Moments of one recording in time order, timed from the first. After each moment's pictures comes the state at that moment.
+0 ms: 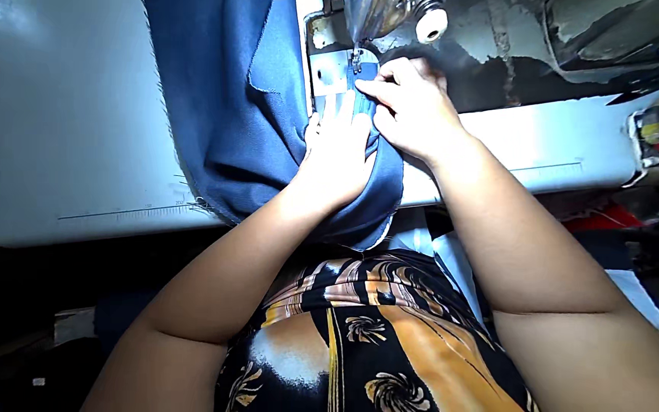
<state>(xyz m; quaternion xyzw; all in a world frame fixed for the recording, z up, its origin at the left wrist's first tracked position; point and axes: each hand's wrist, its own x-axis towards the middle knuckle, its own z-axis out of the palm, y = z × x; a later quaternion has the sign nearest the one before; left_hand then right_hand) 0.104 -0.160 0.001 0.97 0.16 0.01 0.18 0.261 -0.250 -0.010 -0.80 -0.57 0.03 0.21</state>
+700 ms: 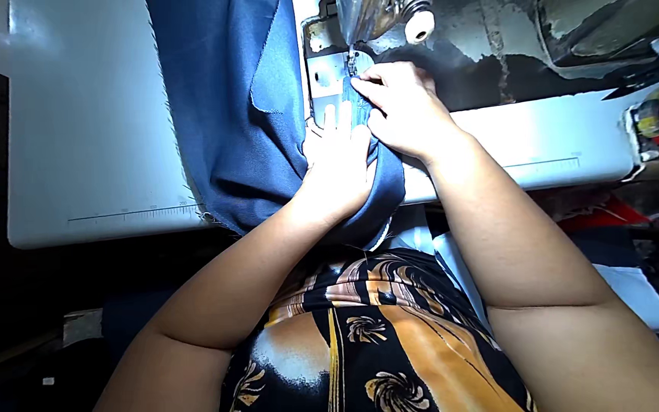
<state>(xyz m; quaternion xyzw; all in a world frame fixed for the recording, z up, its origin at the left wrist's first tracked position) 0.096 -0.177 -0.004 0.97 0.17 0.03 0.18 0.262 -0.249 -0.008 -0.78 -0.59 0.06 0.19</state>
